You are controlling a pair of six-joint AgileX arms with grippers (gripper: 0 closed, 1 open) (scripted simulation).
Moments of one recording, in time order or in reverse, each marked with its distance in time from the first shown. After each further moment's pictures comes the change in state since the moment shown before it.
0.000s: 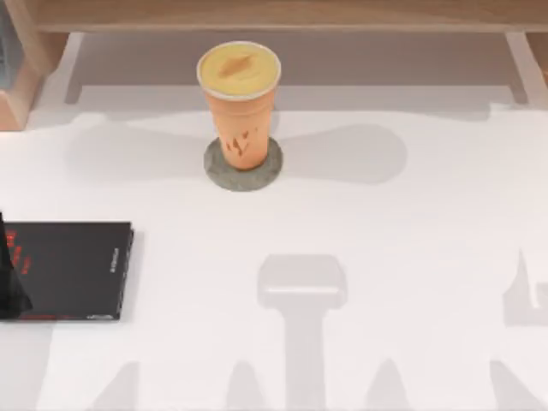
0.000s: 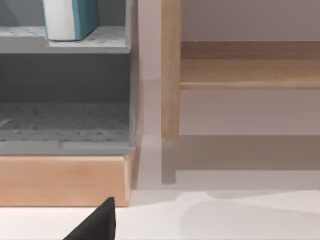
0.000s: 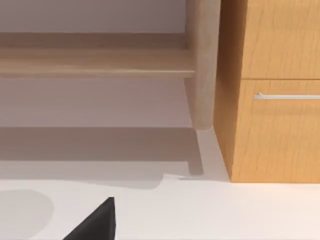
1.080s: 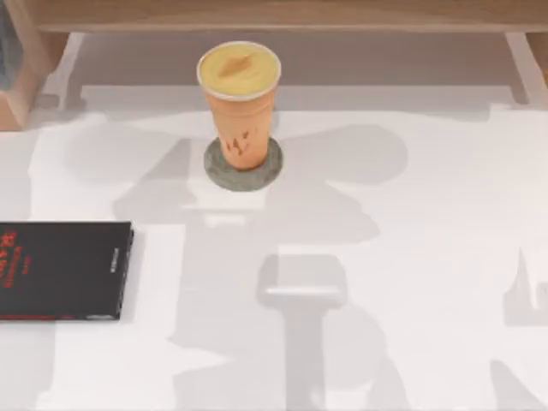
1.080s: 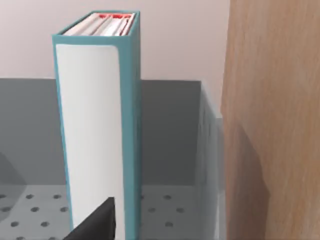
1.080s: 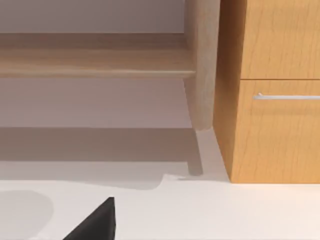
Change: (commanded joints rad) left arm 0.234 1.463 0.993 0.453 0.265 -0.002; right arm 0.000 0.000 0.000 0.000 0.000 0.000
